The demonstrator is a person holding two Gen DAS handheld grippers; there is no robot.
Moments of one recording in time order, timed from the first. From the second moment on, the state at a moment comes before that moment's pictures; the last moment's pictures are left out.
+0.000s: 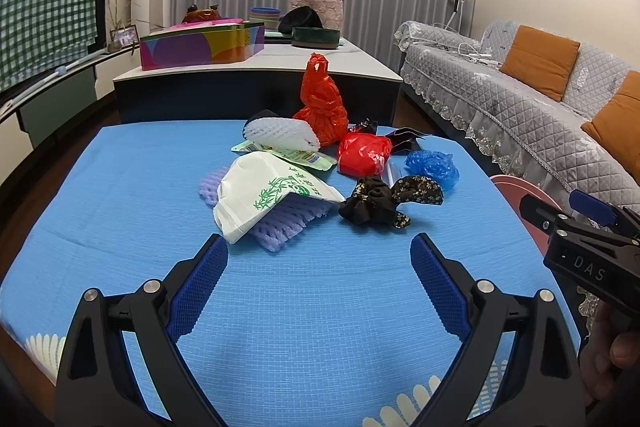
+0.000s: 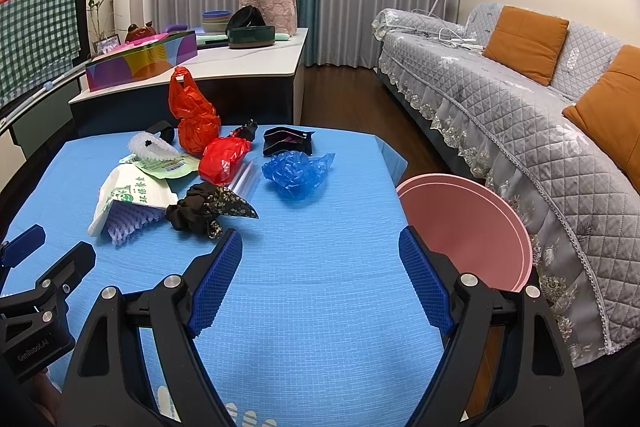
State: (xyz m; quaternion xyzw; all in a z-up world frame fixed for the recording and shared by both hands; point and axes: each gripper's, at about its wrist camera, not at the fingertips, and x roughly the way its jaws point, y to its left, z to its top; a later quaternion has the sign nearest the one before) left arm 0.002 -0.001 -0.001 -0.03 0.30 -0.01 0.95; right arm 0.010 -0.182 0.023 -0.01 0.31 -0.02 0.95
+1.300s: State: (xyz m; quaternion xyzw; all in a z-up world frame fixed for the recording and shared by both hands) left arm 0.086 0.039 -0.042 -0.03 0.37 0.08 0.93; right arm 0.114 -0.140 -0.024 0.06 0.38 0.12 0.91
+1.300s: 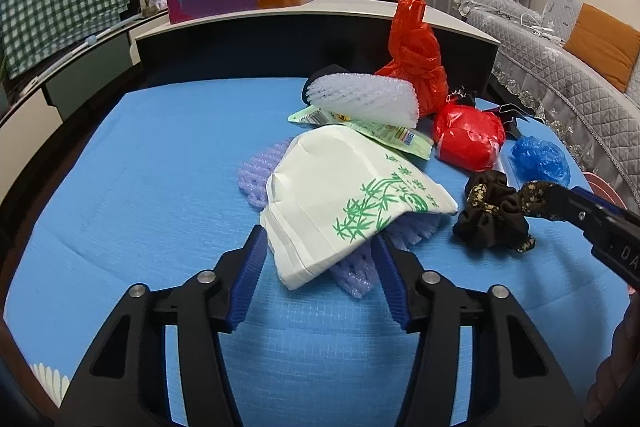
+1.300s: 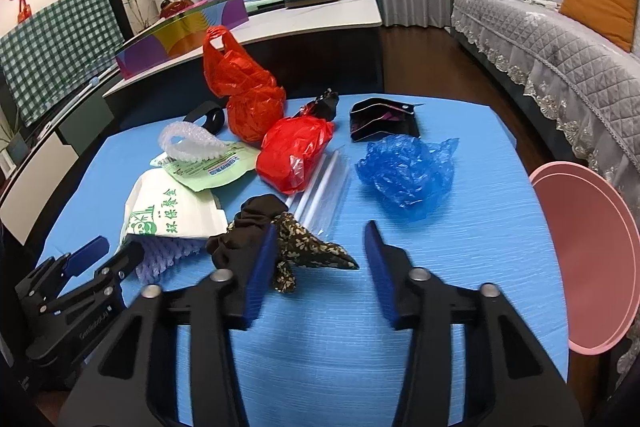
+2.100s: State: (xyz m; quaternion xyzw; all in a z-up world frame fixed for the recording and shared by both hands) left arm 0.043 0.042 0.002 -0.03 0.30 0.06 0.95; right arm 0.062 -0.149 0.037 0.04 0.30 0.12 0.94
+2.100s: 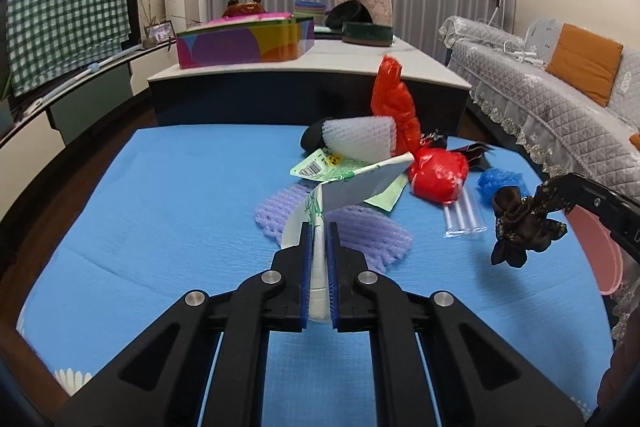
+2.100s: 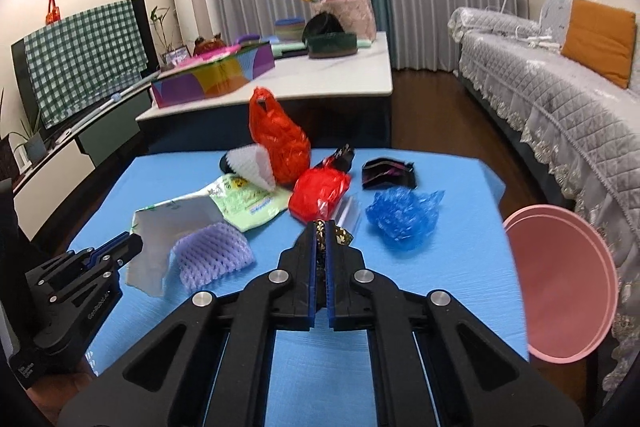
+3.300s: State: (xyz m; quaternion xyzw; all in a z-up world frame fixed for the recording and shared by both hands) left arm 0.021 -0.054 0.038 -0.03 0.27 -0.07 0.96; right arm 0.009 -0.275 0.075 0.06 0.24 -0.02 0.97
